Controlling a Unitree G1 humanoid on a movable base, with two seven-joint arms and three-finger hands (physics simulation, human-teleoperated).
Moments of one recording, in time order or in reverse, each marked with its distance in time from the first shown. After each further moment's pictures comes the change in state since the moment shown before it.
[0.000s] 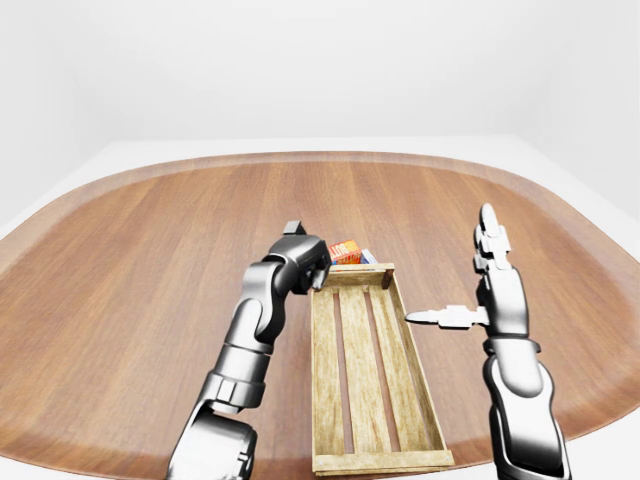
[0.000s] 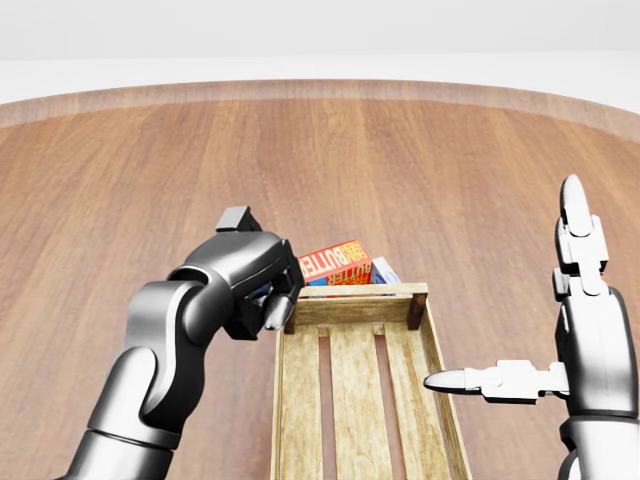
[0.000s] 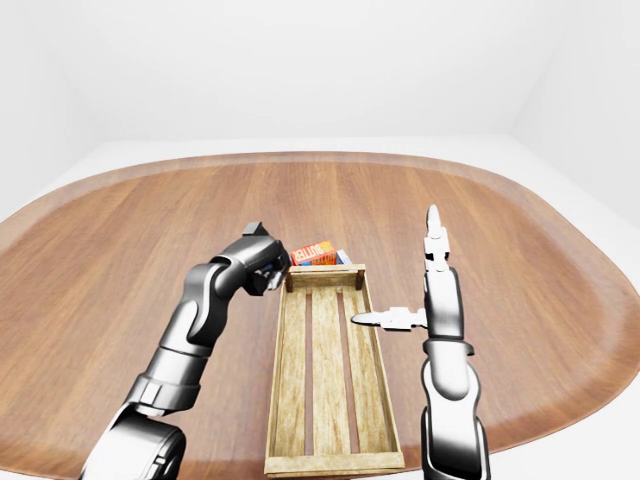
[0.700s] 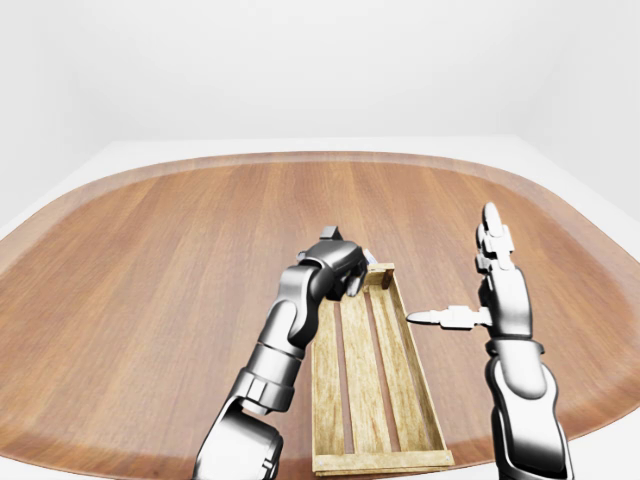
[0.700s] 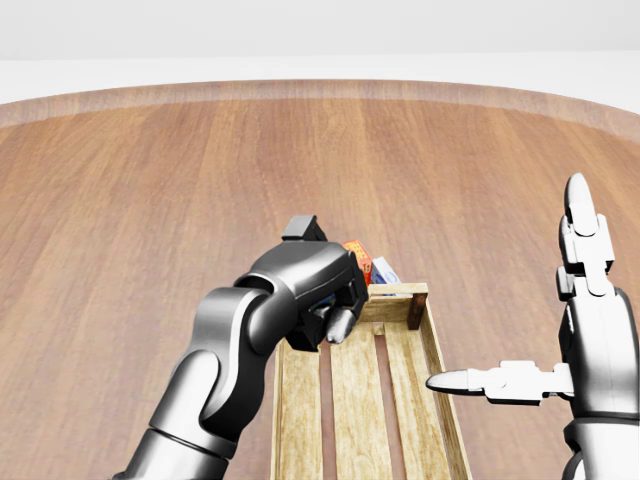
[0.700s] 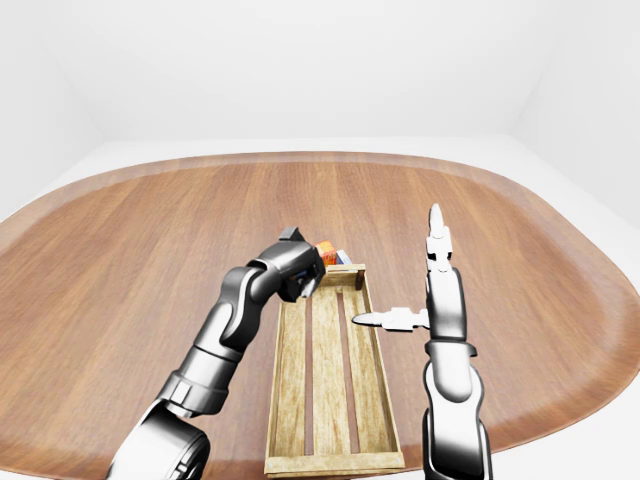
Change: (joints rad) left arm -0.032 -0.132 -0.074 0.067 0.003 0.000 0.033; right arm 0.006 0.002 -0.007 -0.019 0.005 0.000 0.008
